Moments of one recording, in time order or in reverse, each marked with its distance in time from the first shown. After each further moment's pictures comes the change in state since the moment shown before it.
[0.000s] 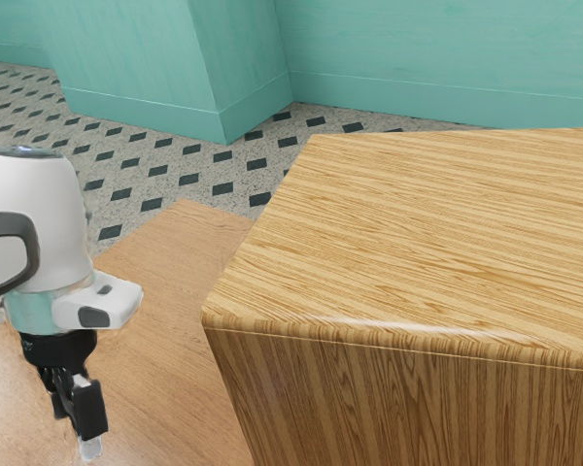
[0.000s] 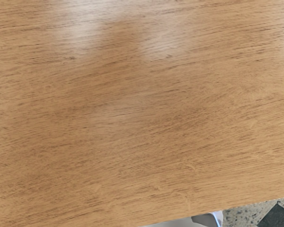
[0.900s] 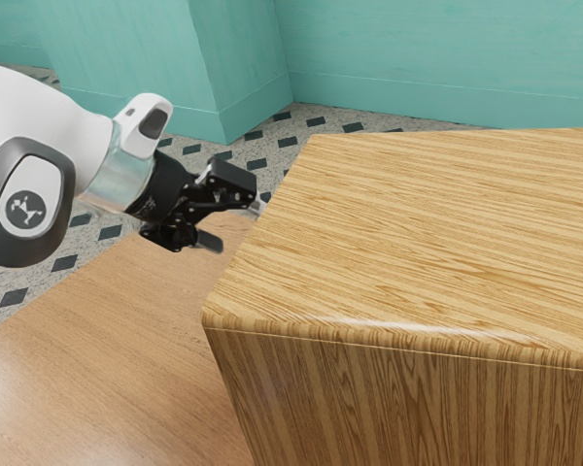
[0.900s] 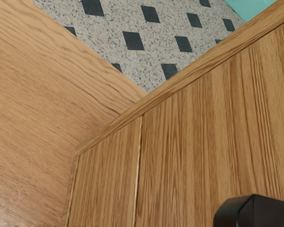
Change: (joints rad) arm -0.003 0.174 -0.036 0.136 -0.430 0.920 -0.603
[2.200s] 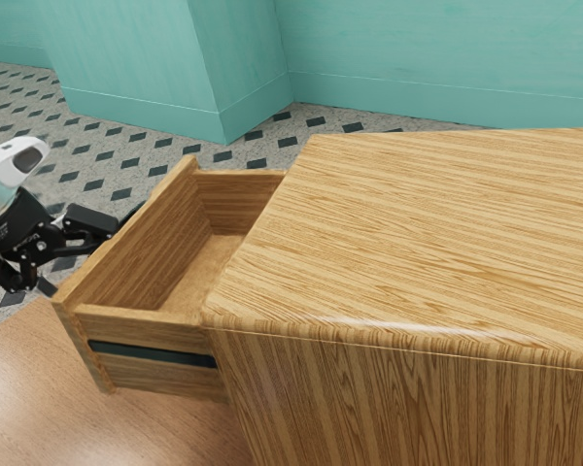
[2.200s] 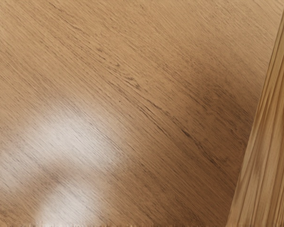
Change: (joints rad) arm 0.097 -0.168 0.213 -0.001 0.315 -0.506 -0.034
